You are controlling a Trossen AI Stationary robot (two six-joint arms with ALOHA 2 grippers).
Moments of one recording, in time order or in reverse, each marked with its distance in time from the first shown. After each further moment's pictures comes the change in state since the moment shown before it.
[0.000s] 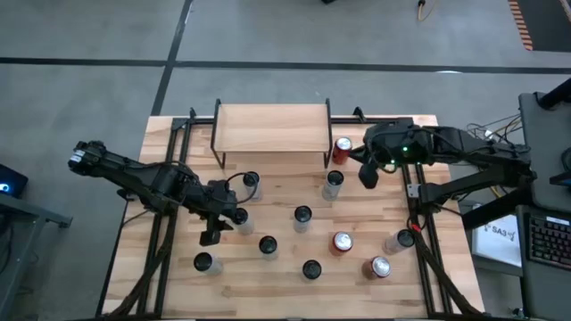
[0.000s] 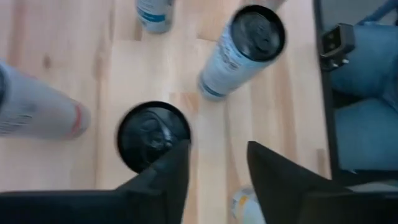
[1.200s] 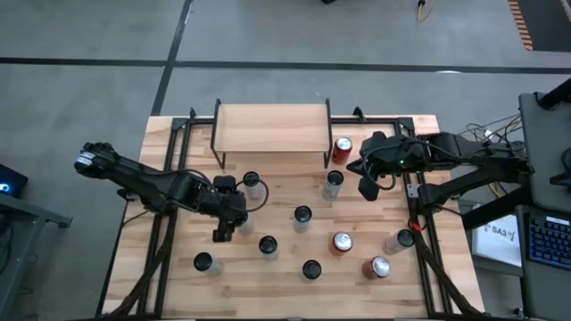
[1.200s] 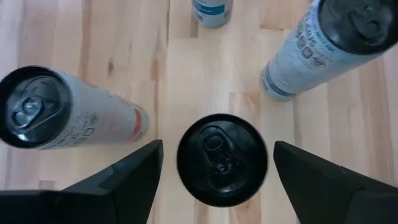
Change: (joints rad) left arm 0.002 0.100 -0.022 0.007 -0.208 0.083; right arm 0.101 0.036 0.000 -0.048 0.002 0.059
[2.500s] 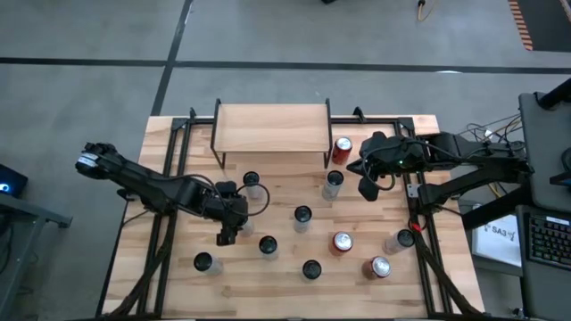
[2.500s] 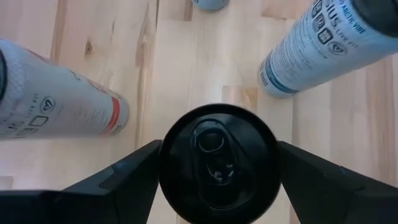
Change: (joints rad) left arm -0.009 0.015 -0.115 0.119 0.033 -0.078; right arm 0.000 0.001 0.000 -0.009 0.000 -0.005
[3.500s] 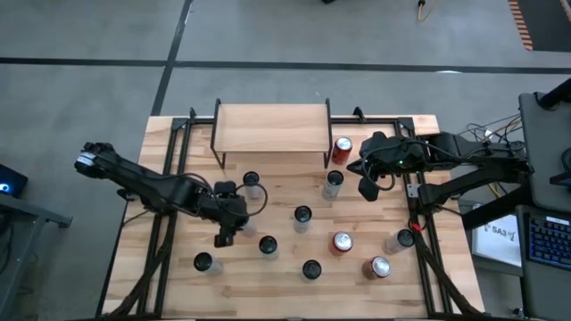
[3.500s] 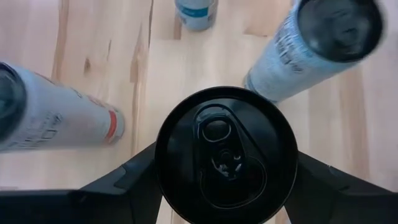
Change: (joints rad) left arm -0.020 -0.019 0.086 -0.054 0.001 0.013; right arm 0.000 0.000 0.000 -0.003 0.000 0.002
